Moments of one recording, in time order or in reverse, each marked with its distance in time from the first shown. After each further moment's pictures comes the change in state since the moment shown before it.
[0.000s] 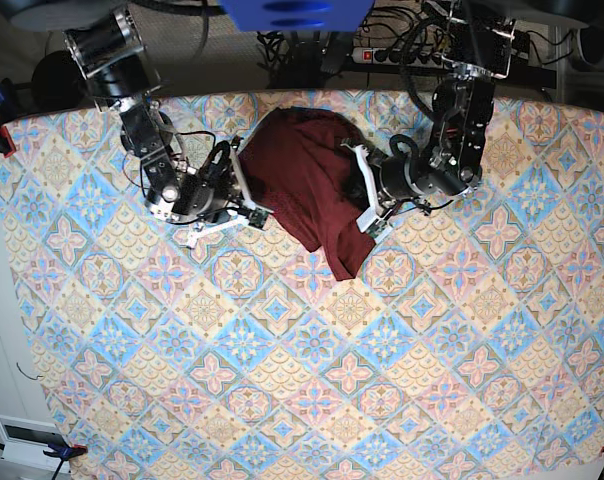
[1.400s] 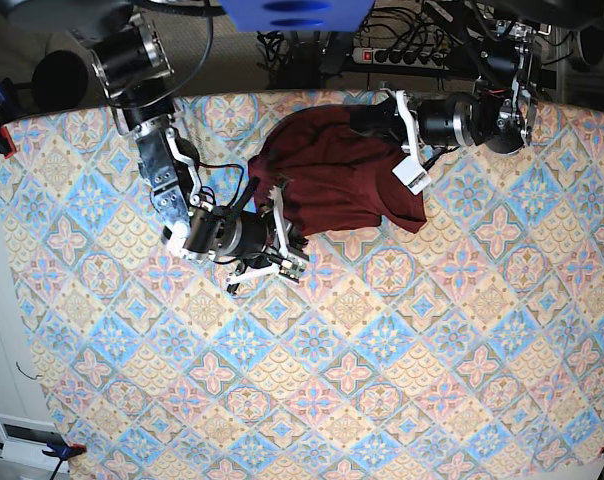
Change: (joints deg) left arm 14.6 -11.2 -6.6 13.2 -36.2 -0.2 12.5; right arm 10.3 -9.4 2.1 -4.3 7.5 0.1 8.2
